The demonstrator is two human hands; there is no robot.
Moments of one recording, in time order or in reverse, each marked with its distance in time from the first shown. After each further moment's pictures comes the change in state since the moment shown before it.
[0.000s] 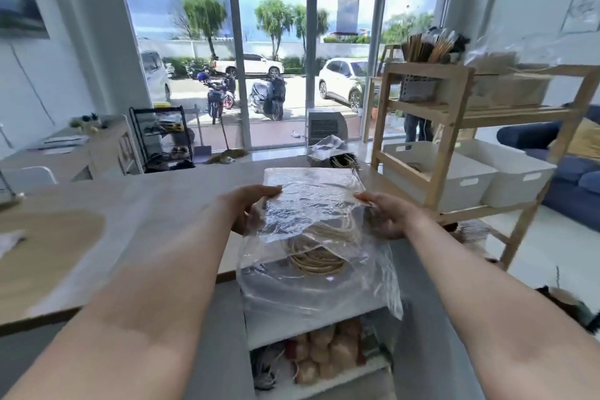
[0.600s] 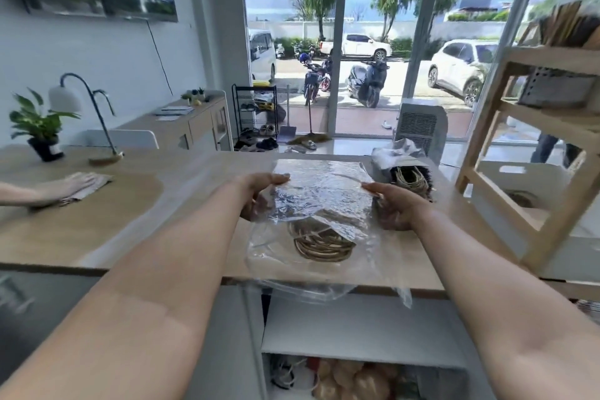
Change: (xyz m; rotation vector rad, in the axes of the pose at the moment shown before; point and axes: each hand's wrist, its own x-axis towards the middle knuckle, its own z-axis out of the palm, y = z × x) left_hand 0.056 0.040 -0.014 -0.138 0.338 -0.099; right_hand 0.167 -0.069 0.026 -0.122 -0.276 0.095
